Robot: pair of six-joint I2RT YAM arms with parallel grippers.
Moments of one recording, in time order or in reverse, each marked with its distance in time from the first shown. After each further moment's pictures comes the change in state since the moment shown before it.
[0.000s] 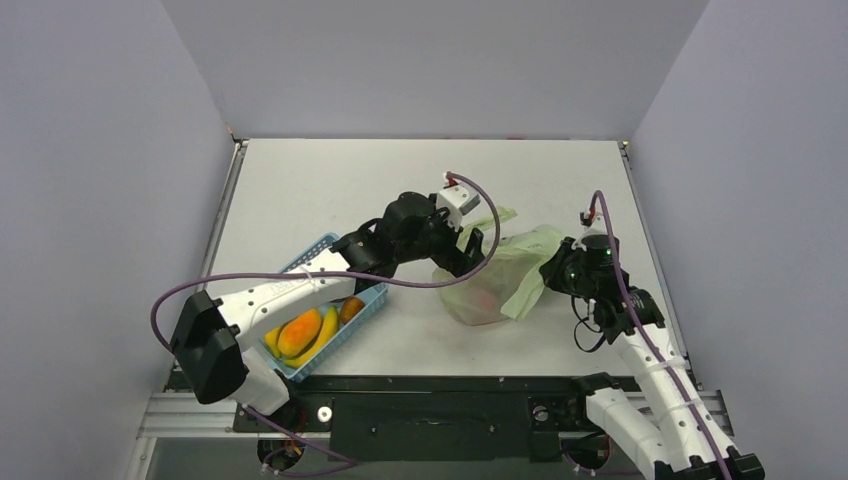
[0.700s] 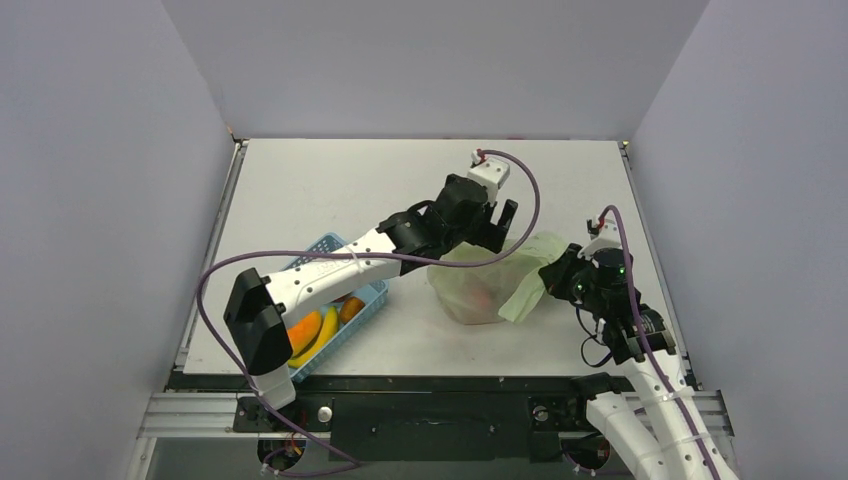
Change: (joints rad) left arm -0.108 0.263 0.423 -0.220 -0.409 -0.086; right arm 0.004 -0.154 -0.033 0.001 -0.060 -0.014
